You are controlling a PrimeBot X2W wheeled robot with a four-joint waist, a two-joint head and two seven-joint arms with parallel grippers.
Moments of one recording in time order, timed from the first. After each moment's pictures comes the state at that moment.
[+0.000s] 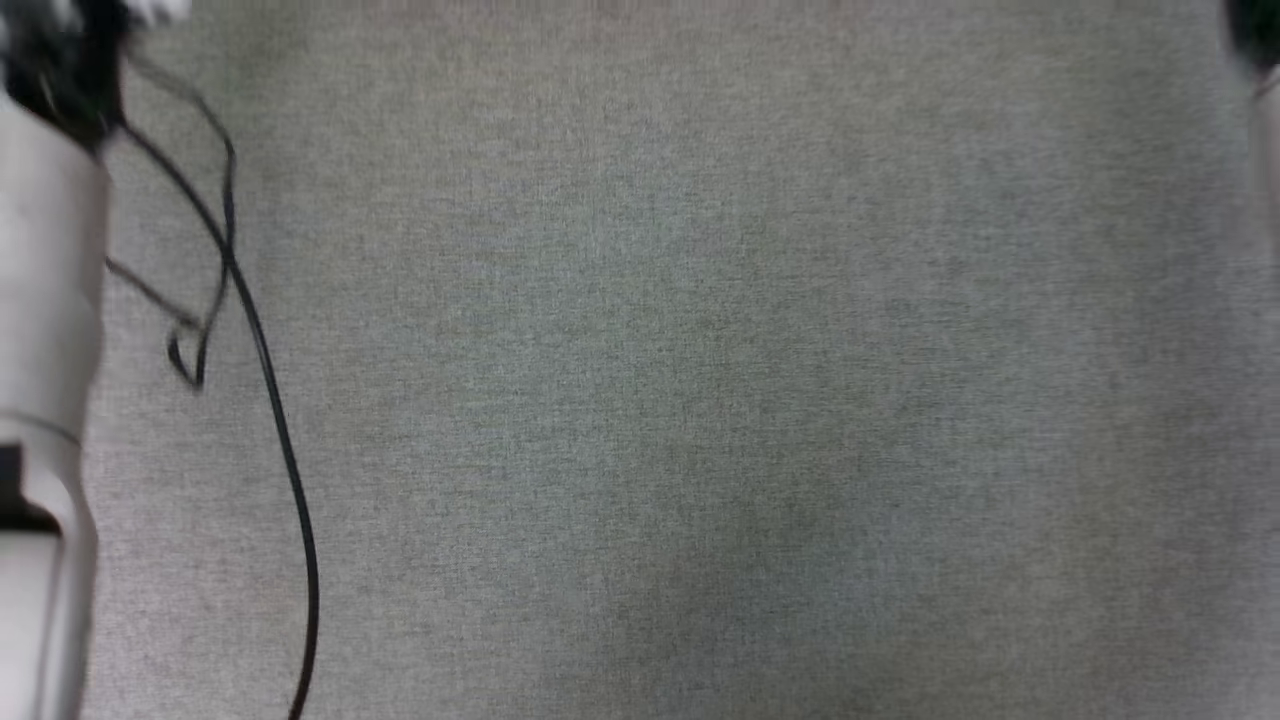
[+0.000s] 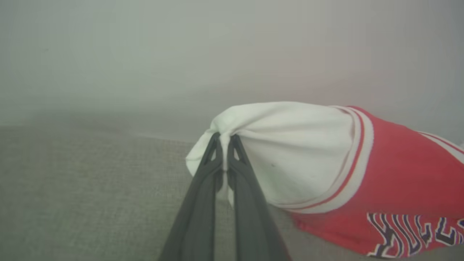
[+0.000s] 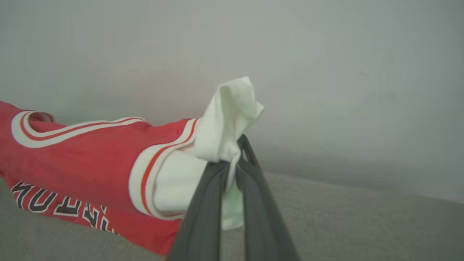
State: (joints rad) left arm -1.37 0.38 -0.34 1.07 -0.70 -0.11 -0.11; right arm -1.38 -0.24 0.25 0.93 0.39 0.13 0.00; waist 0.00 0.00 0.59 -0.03
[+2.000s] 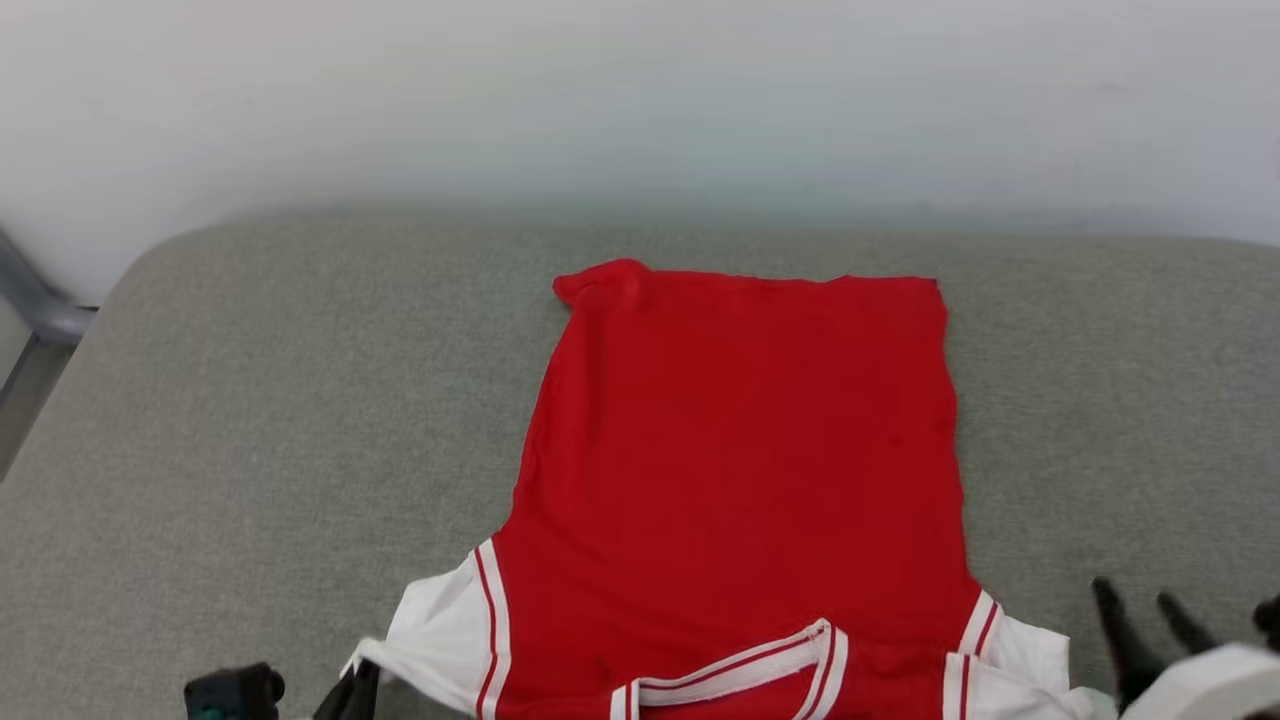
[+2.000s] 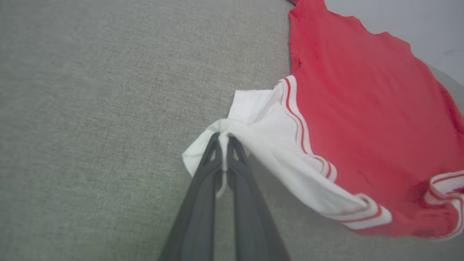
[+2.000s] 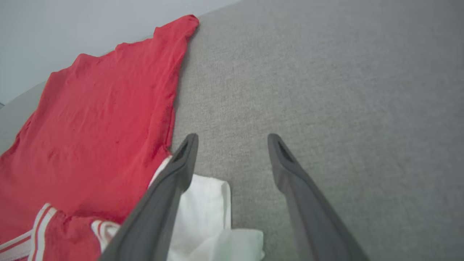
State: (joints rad) left arm 0.08 0.46 -0.43 0.23 -0.87 0.16 -0.16; right arm 0.09 -0.14 -0.18 0.21 0.43 0.13 0.13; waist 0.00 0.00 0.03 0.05
